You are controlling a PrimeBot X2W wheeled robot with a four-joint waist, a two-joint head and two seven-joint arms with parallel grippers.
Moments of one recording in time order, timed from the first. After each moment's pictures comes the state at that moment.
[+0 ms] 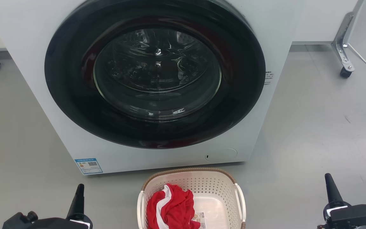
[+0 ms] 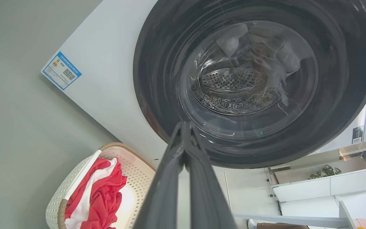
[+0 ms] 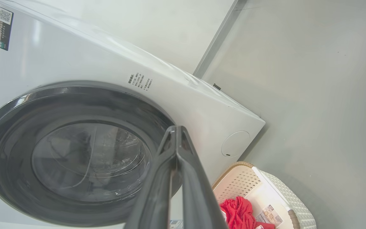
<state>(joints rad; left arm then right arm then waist) -0.01 0.07 0.00 0.24 -1.18 -0.04 0.01 -0.05 -0.11 0.00 0.24 1.19 0.04 0.00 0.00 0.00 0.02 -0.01</state>
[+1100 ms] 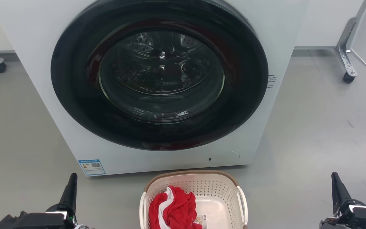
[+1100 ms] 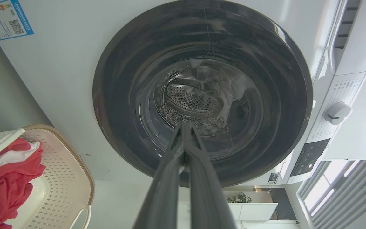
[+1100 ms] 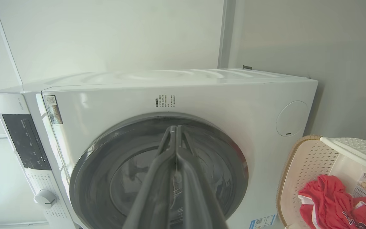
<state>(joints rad) -0.08 0.05 0.09 0.29 -1.57 -0.12 0.11 -0.08 -0.05 -0.13 0.30 1.58 0.12 0.11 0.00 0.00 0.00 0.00</state>
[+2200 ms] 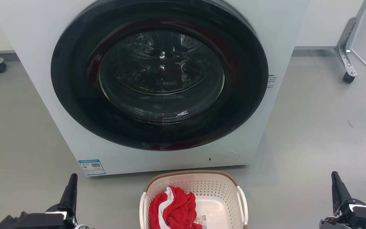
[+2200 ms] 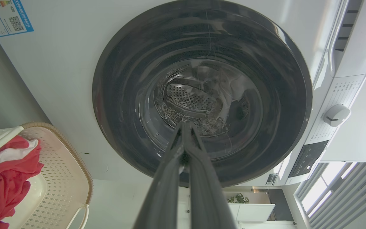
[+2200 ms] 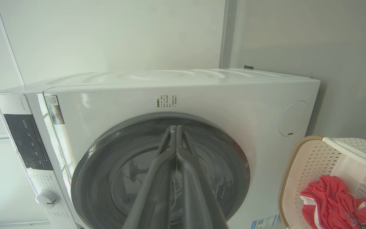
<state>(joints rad) -0.08 0.04 0.09 0.30 -1.60 -0.12 0.11 -0.09 -0.04 -0.13 0.30 1.60 0.12 0.11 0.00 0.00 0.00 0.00</state>
